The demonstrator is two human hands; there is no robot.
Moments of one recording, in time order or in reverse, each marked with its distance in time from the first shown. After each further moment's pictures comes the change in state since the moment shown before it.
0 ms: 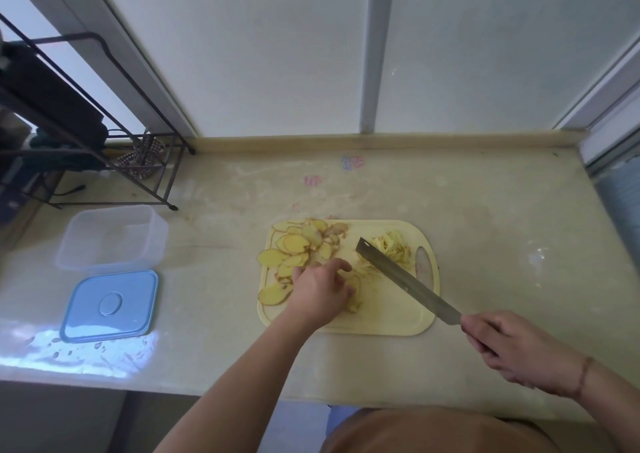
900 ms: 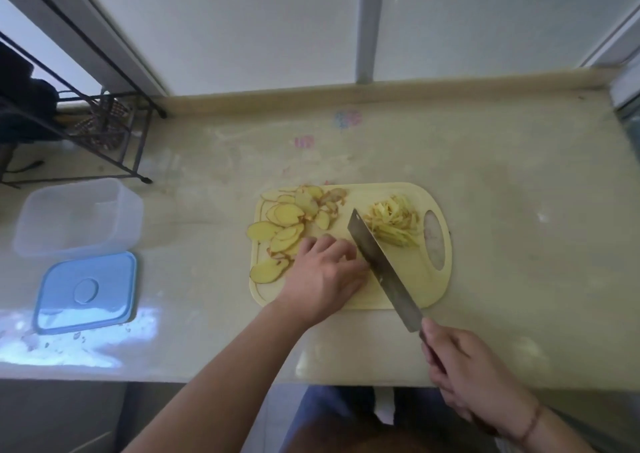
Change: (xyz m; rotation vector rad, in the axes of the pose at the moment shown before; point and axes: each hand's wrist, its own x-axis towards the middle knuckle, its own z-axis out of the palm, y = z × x) left_hand -0.006 -0.030 0.025 0.217 0.233 0.618; right_hand 0.005 0.004 0.106 0.335 0.074 0.070
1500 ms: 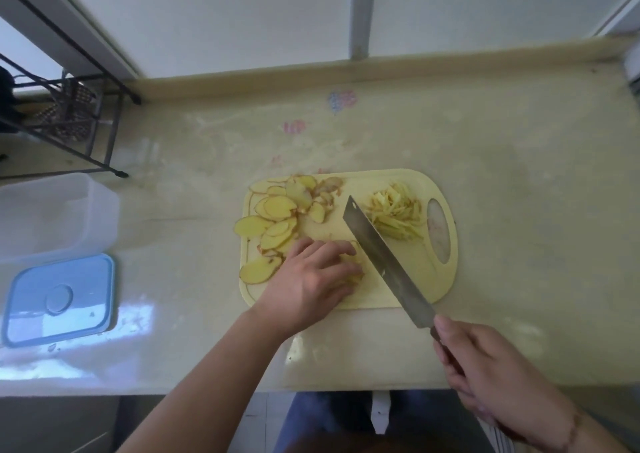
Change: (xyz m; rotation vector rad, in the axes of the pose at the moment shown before) left_hand -0.014 -0.020 0.003 -0.171 -0.026 0.119; right_hand 0.003 -0.004 -0.008 0.042 -0.011 -0.013
